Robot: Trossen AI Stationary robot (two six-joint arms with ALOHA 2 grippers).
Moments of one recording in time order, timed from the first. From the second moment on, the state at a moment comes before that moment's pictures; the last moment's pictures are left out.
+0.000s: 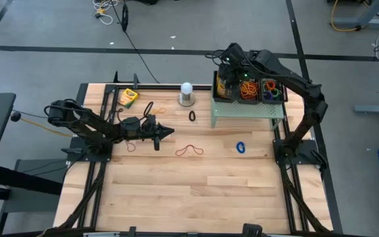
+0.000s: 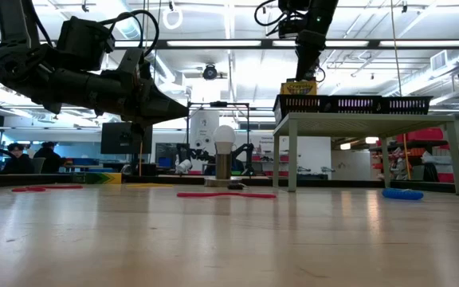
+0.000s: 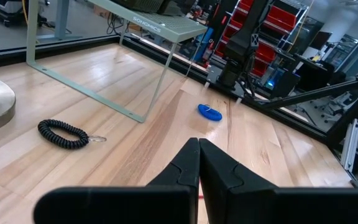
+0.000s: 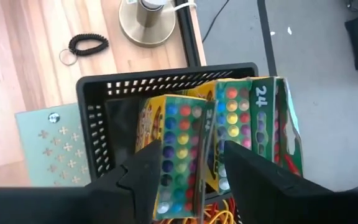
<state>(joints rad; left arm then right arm) 0.12 1.47 0.22 1.16 -0.07 -0.37 -0.56 1.69 1.87 -1.27 0.15 -0.44</state>
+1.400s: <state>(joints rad) 0.12 1.47 0.22 1.16 -0.07 -0.37 -0.55 1.69 1.87 -1.22 0.21 -0.63</state>
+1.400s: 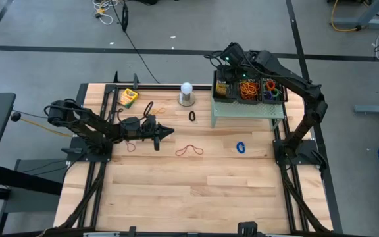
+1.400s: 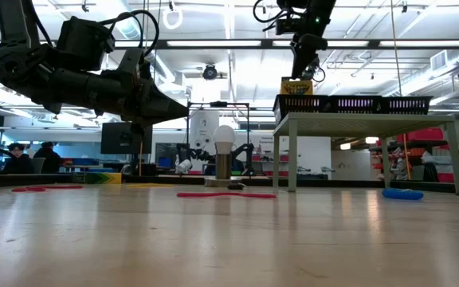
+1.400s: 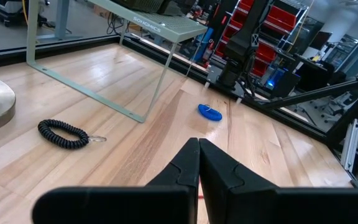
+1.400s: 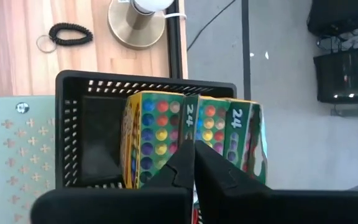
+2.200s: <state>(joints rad) 0.12 1.47 0.21 1.16 -0.07 -0.37 -0.45 1.52 1.87 -1.13 0.25 -0.36</state>
